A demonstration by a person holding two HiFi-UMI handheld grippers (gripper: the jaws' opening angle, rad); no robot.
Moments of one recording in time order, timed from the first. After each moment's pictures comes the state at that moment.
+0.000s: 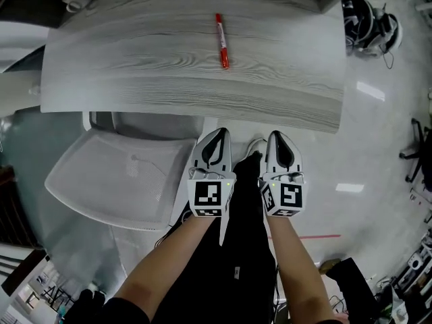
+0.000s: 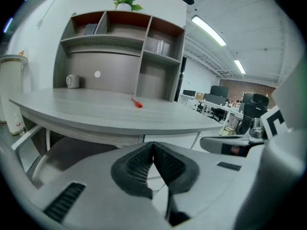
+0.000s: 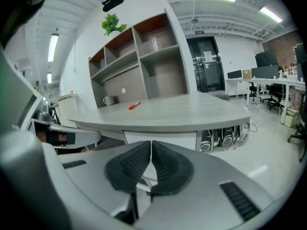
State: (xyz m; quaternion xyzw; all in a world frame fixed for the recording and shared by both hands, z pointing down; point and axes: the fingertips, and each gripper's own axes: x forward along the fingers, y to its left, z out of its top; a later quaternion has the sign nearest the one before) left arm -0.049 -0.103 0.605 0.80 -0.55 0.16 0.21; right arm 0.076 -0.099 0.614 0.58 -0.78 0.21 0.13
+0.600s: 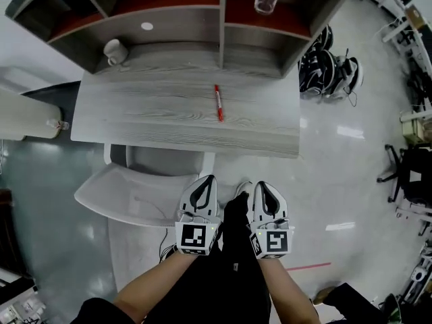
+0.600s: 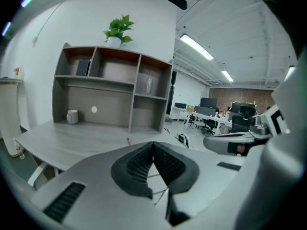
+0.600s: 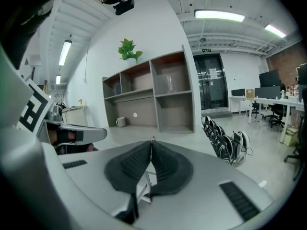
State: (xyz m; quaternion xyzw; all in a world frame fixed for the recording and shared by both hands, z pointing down) left arm -0.076 -0.056 0.410 0.83 -0.53 0.11 0.15; right arm 0.052 -0.038 0.415 0.58 -0.80 0.15 0.09
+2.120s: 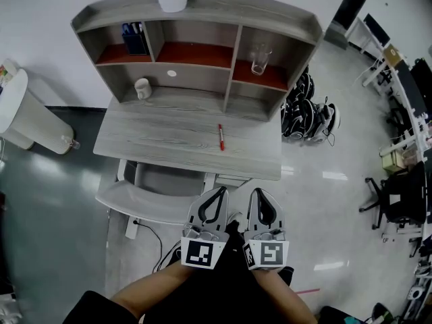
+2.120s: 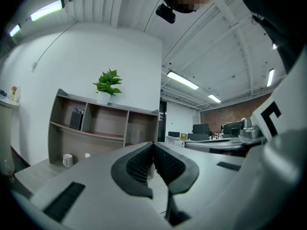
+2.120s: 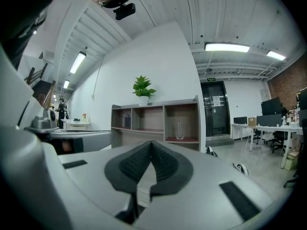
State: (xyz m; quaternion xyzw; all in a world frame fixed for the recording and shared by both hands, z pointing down) left arm -0.080 -0.003 0.173 0.85 -0.52 -0.07 0.04; right arm 0.002 -0.003 0.184 0.59 -0.81 0.01 0.03
